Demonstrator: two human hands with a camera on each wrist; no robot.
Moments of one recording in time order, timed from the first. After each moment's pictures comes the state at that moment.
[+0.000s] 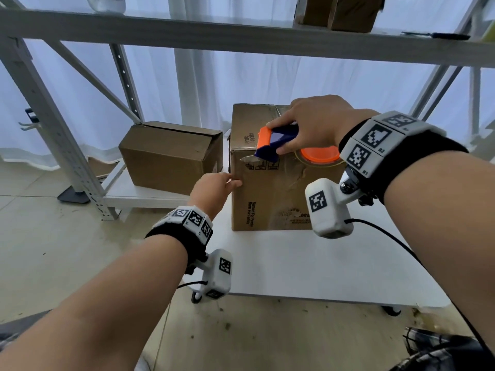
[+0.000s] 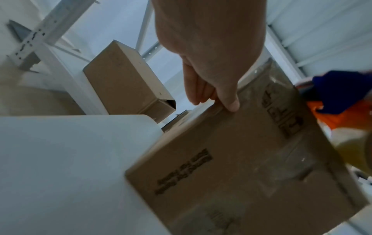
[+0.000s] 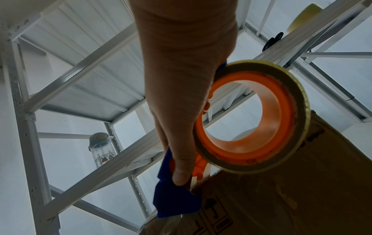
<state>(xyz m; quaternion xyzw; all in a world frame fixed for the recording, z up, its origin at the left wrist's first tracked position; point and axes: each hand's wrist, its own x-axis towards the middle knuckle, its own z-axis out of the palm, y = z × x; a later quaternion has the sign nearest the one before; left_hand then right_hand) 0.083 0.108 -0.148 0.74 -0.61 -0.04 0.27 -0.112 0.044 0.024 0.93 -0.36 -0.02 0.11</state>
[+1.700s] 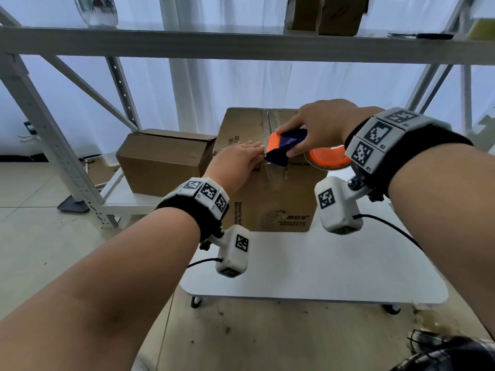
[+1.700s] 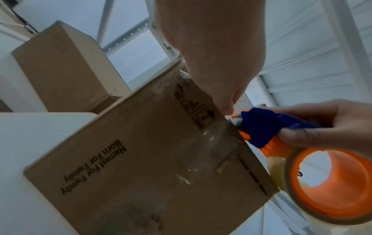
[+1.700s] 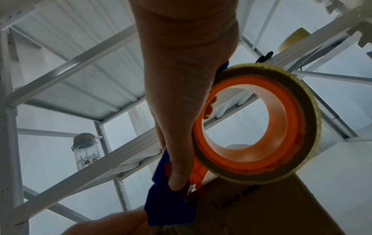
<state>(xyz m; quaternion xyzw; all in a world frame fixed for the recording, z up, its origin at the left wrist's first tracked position) 0.041 0.083 -0.081 0.64 -0.74 0.05 0.21 -0.138 0.026 0.027 0.92 -0.38 -0.05 0.09</state>
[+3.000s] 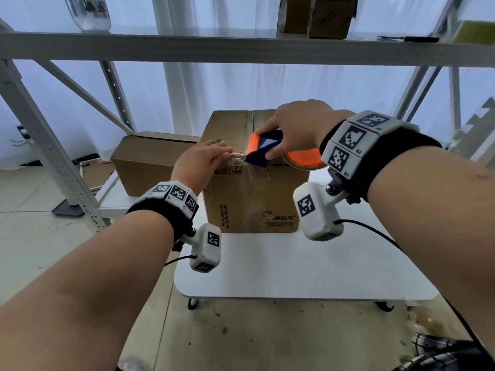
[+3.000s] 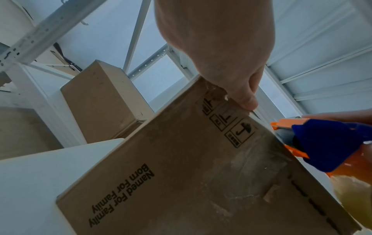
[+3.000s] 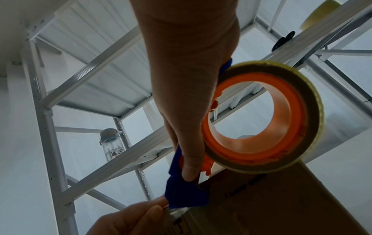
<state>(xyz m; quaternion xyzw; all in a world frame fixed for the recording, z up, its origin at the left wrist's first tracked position) 0.091 0.096 -0.091 0.67 -0.68 0.03 0.30 -0.121 0.045 0.030 0.93 -0.35 -0.04 0.12</state>
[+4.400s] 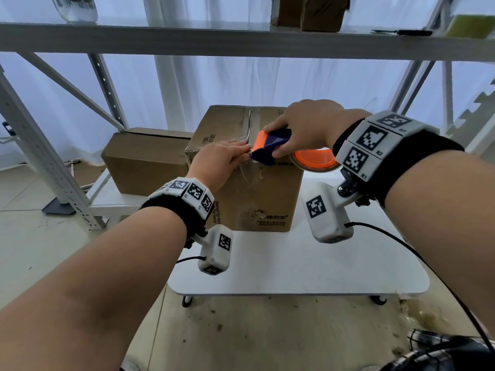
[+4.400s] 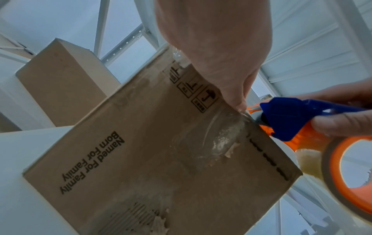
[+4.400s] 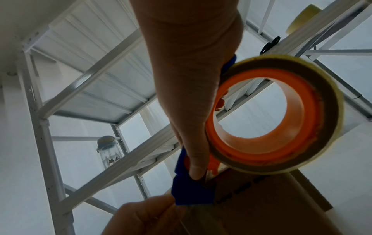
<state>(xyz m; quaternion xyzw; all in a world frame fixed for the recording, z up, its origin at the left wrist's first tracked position) 0.054 0.076 -0.093 0.61 -0.75 0.06 0.26 -0.144 0.040 0.025 0.92 -0.39 -0.03 0.10</state>
